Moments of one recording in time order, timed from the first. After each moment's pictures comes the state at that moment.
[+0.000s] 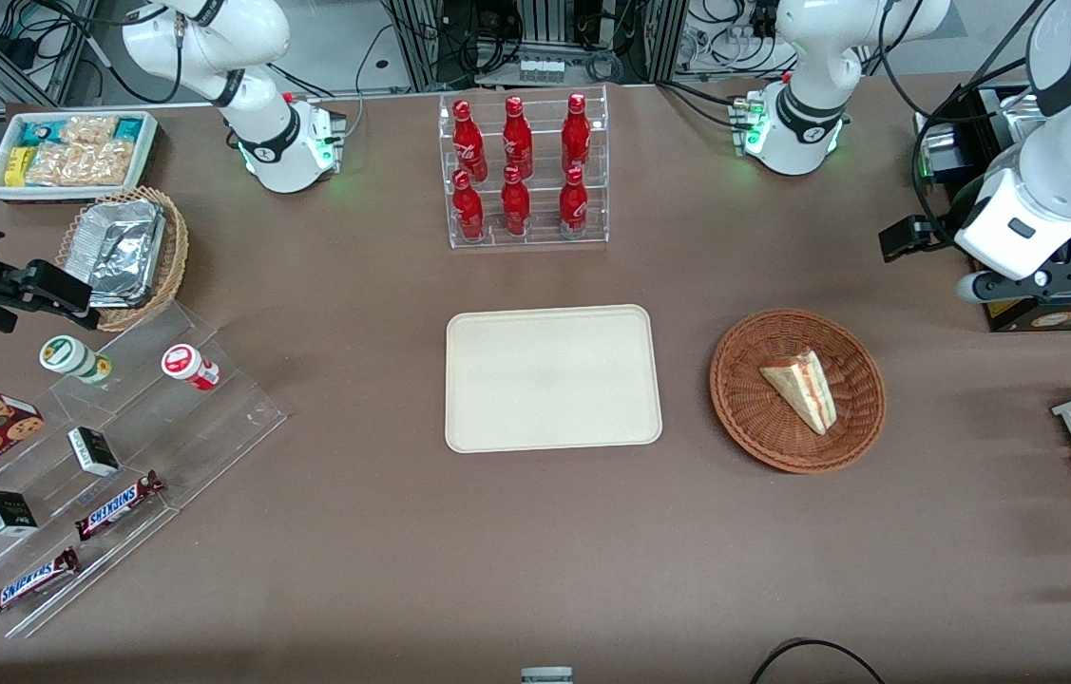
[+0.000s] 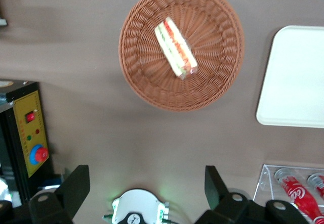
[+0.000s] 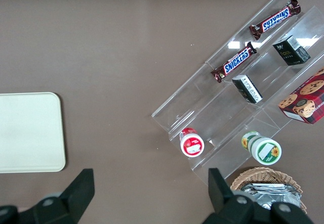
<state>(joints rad) 0.02 -0.04 -0.13 -1.71 0.00 1.47 -0.20</state>
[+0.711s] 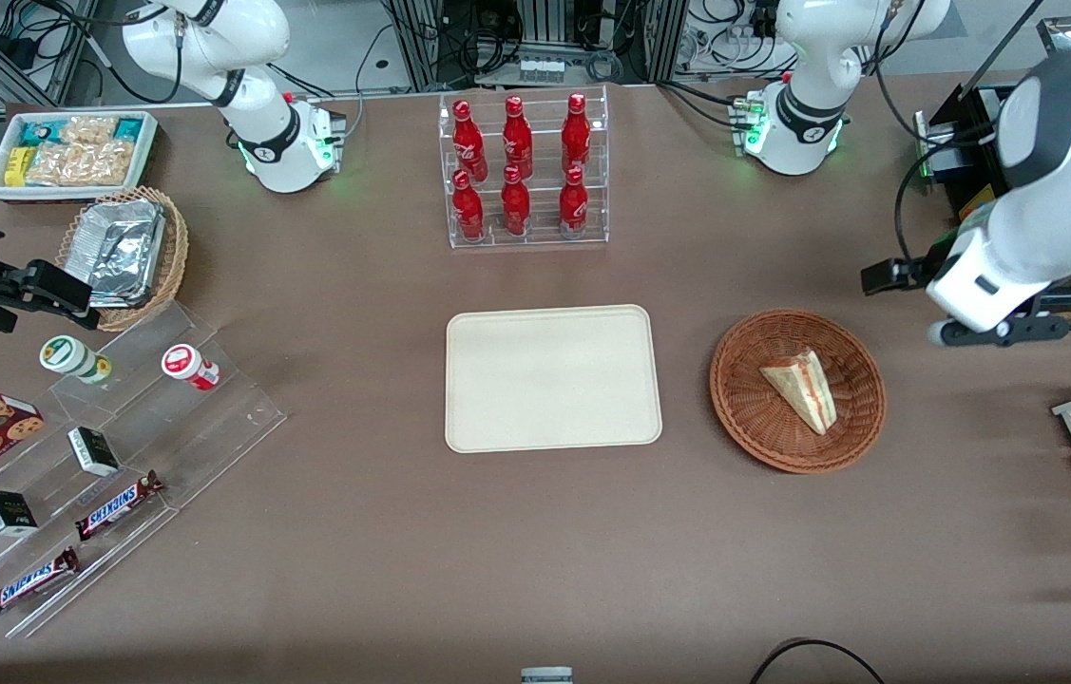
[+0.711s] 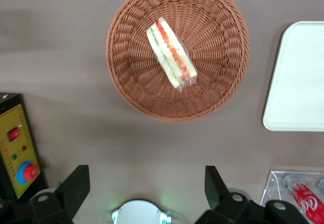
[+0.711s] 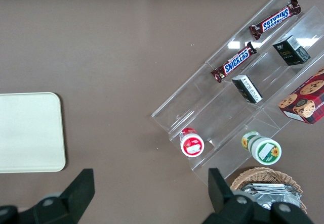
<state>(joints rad) 0.02 0.08 -0.13 -1.77 0.00 1.59 -0.16</state>
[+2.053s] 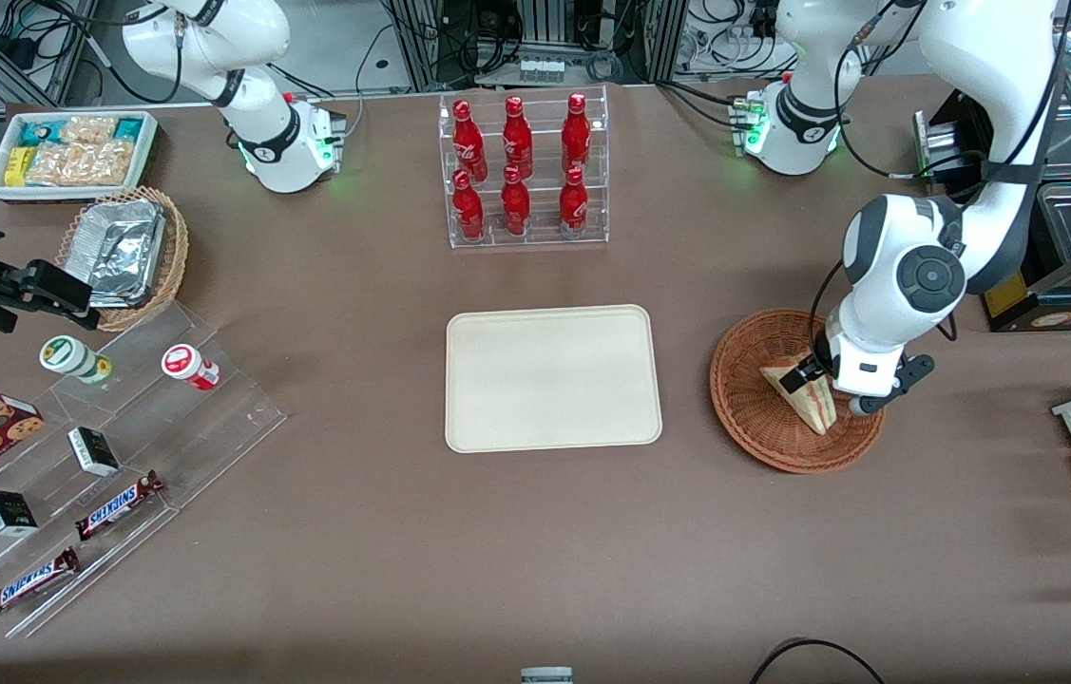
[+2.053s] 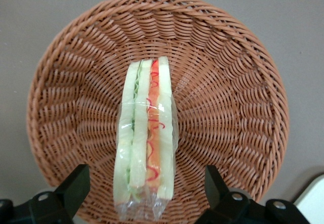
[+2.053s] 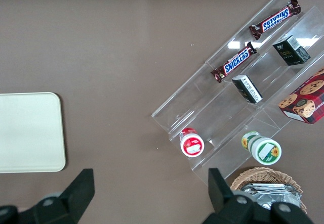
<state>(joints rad) 0.01 0.22 -0.20 -2.19 0.07 2.37 -0.83</state>
